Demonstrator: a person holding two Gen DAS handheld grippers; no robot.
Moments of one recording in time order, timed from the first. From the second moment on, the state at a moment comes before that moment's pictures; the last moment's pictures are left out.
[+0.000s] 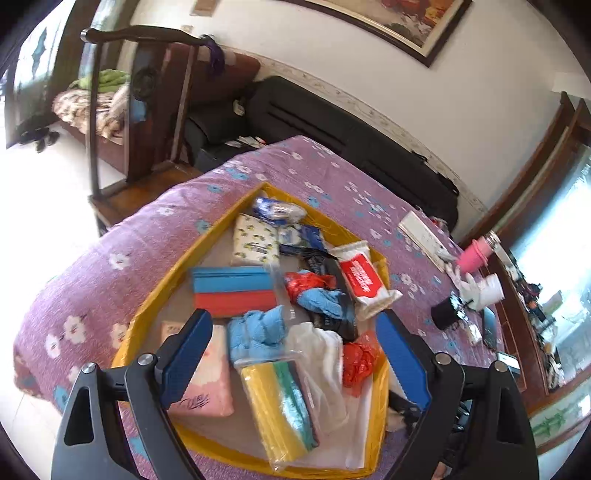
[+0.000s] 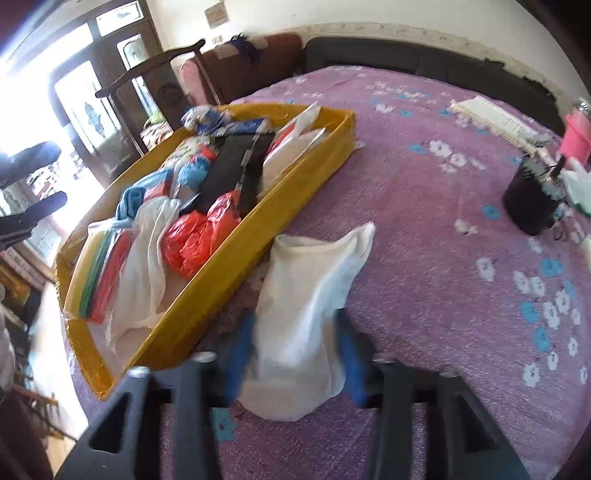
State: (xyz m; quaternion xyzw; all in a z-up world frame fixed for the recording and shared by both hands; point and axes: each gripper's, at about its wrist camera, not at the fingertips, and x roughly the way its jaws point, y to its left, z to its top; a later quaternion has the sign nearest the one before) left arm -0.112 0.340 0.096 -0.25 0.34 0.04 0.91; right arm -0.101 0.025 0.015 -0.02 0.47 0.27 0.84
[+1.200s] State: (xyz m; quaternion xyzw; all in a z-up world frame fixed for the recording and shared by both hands) left arm -0.160 0.377 0.087 -0.27 0.29 0.10 0.91; right arm -0.100 -0.002 0.033 0.03 0.47 0.20 0.86
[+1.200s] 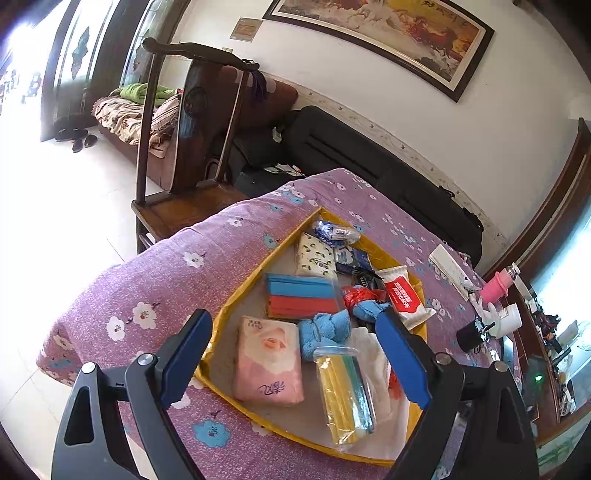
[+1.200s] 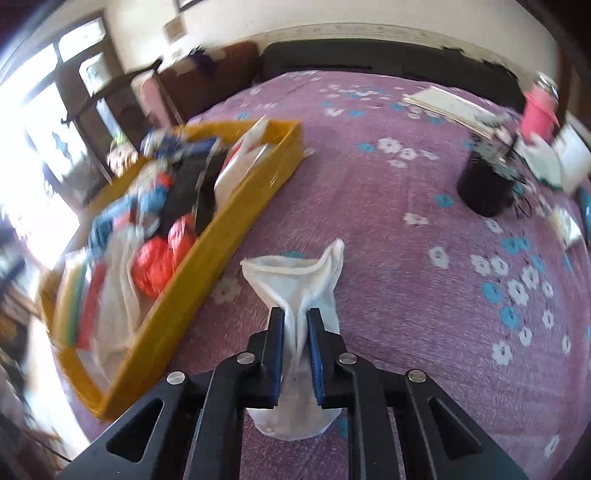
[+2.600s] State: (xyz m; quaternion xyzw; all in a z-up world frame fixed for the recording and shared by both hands) left arm -0.175 0.379 0.093 -0.20 0.30 0.15 0.92; right arm -0.087 0.128 0.123 -0.05 0.35 0.27 0.90
